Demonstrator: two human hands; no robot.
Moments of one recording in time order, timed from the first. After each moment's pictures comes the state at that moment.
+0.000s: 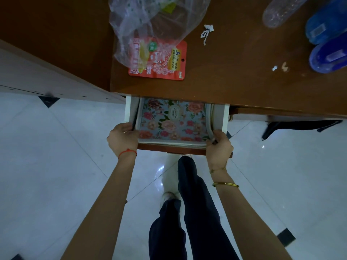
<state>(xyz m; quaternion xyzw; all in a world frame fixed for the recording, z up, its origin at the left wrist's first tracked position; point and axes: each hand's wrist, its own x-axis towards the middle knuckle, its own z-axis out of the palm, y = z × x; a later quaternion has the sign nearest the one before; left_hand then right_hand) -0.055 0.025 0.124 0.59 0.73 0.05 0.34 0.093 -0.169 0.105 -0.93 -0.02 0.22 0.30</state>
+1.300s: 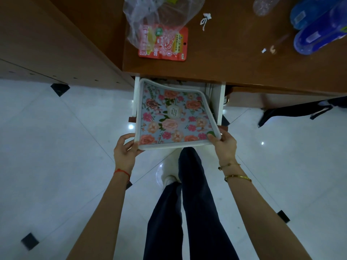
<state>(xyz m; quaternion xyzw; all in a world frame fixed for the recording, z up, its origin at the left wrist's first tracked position) -0.172 -0.061 0.170 0.46 0.61 0.15 0.63 0.054 -0.241 0.150 -0.82 0.09 0.35 0.44</state>
